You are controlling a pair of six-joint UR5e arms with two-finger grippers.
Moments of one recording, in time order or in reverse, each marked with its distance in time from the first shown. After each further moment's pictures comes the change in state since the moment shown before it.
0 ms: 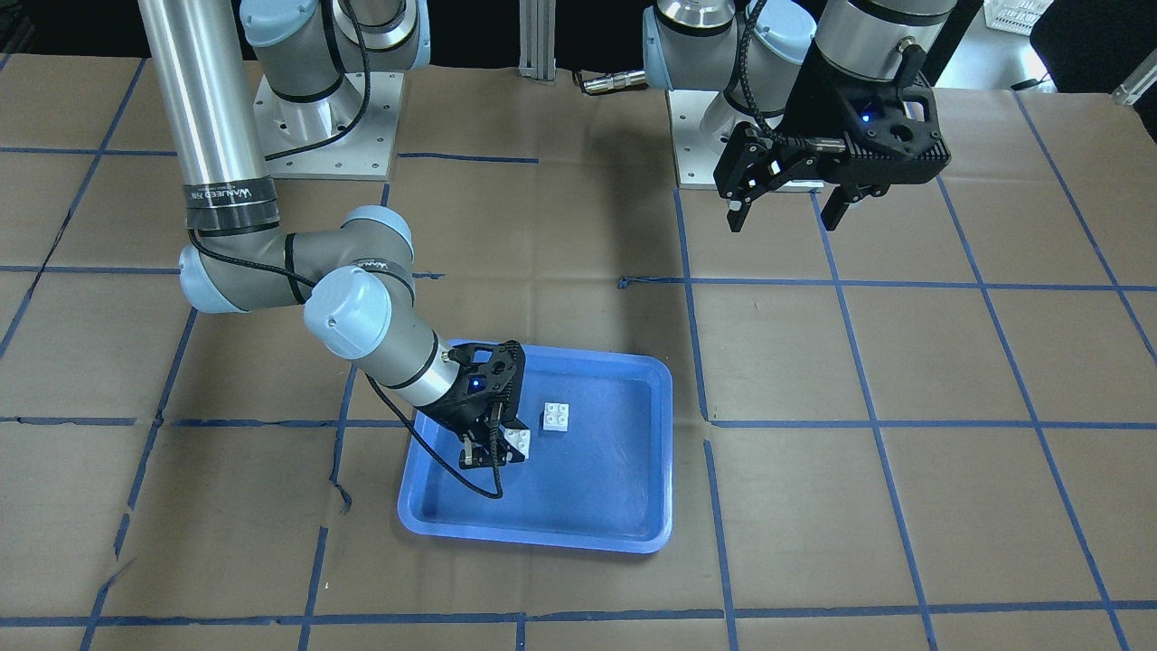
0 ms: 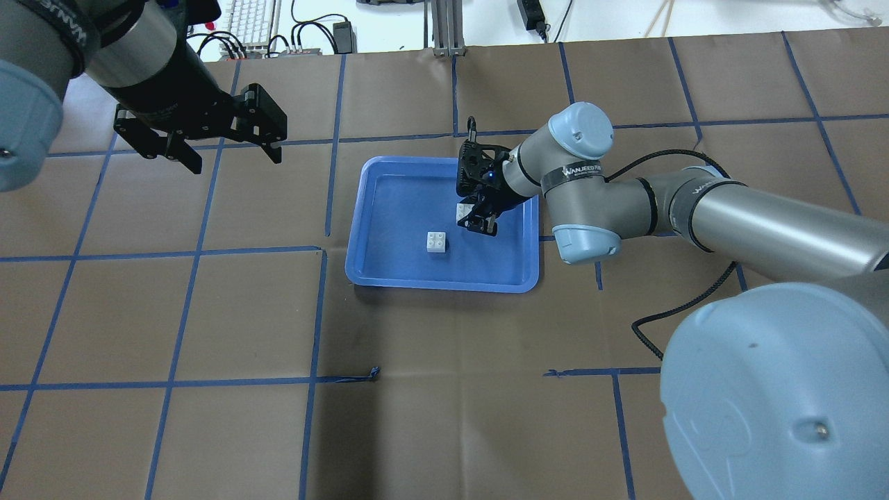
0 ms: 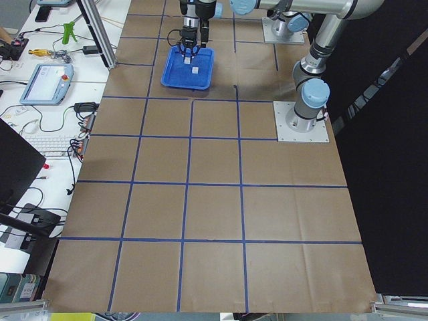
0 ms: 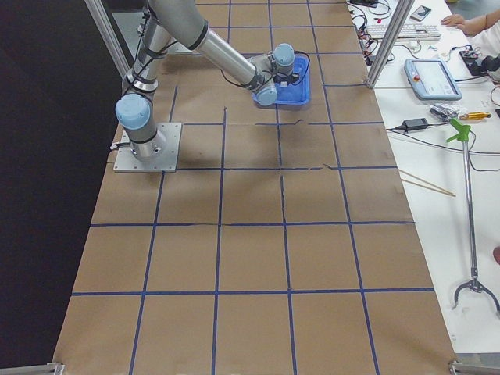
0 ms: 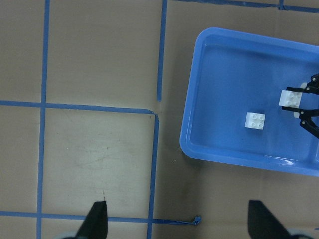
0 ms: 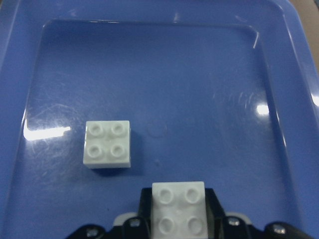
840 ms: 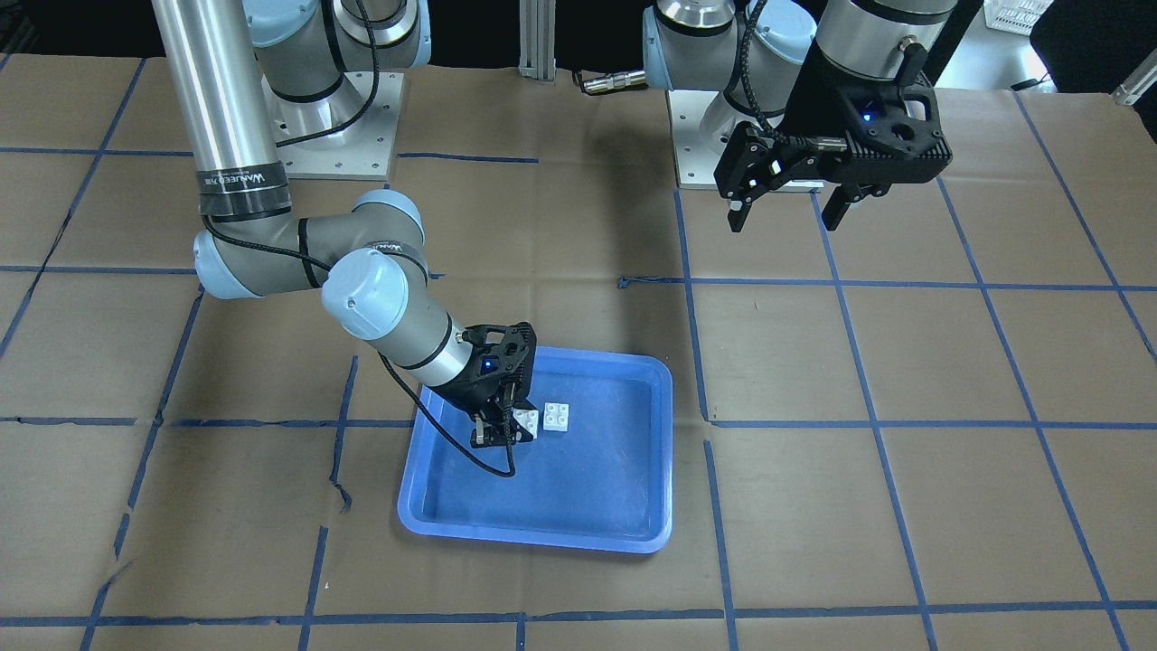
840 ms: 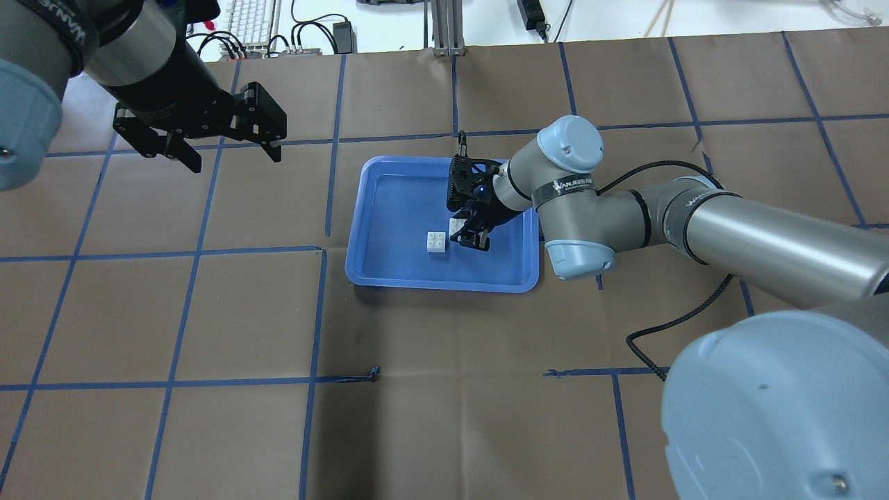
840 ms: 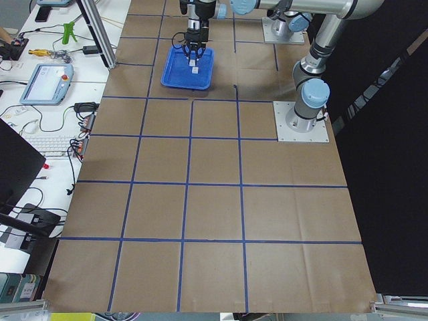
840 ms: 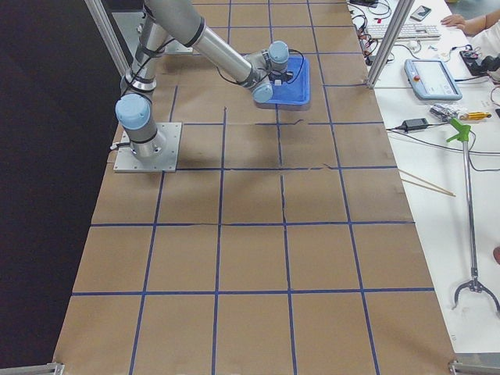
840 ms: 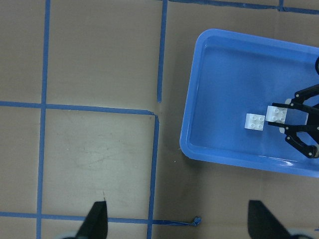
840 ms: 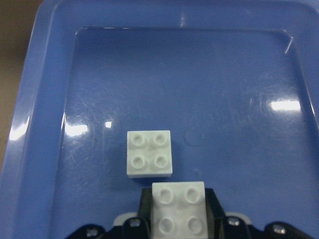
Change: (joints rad) left arm 0.000 0.000 0.002 0.001 -0.001 -0.001; right arm 0.019 -0.036 0.054 0.003 -0.008 0.019
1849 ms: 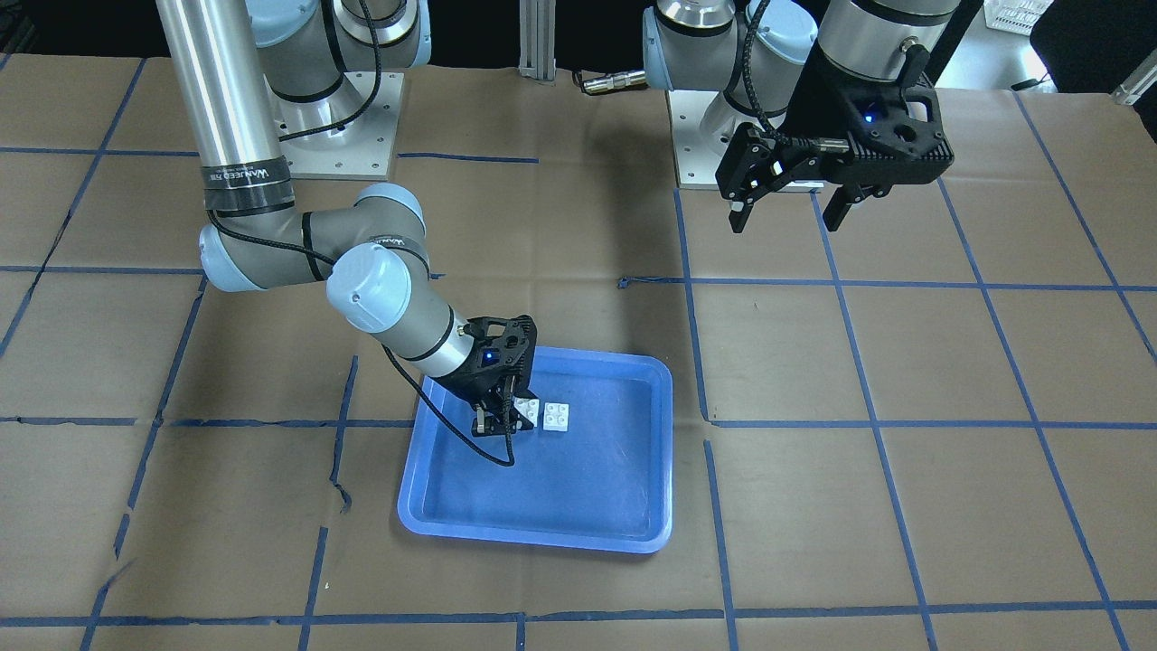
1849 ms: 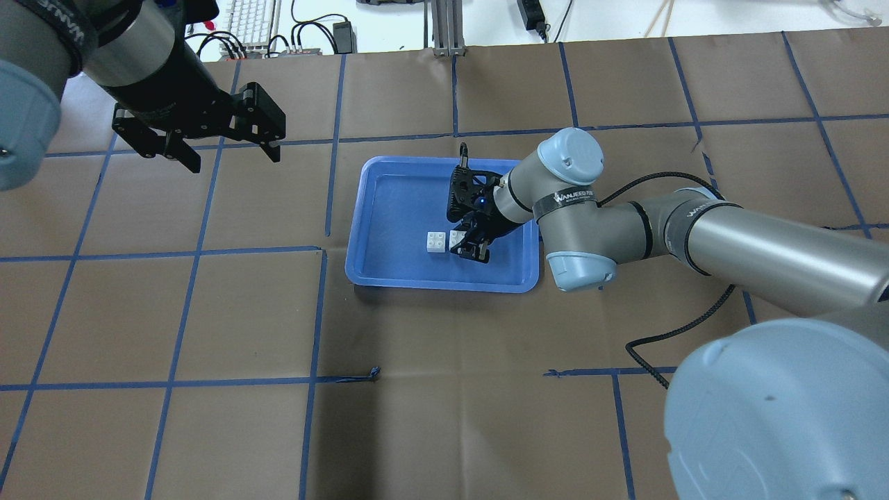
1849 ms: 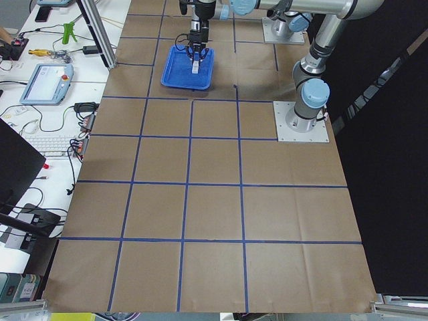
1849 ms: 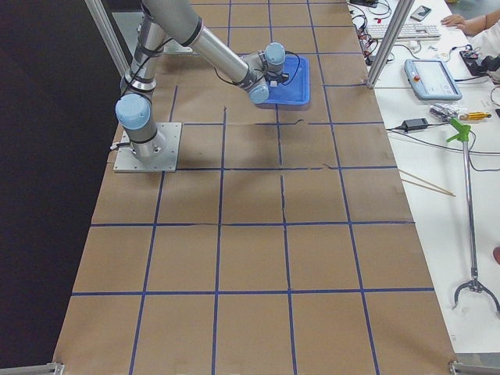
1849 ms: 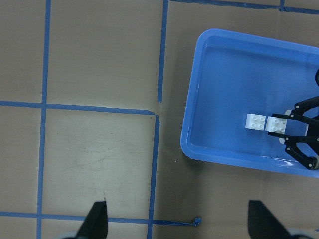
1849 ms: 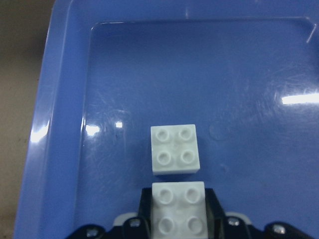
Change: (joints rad) left arm 0.003 0.001 0.000 0.001 -0.001 0.001; right arm 0.004 -0.001 0.031 -0.009 0.006 0.029
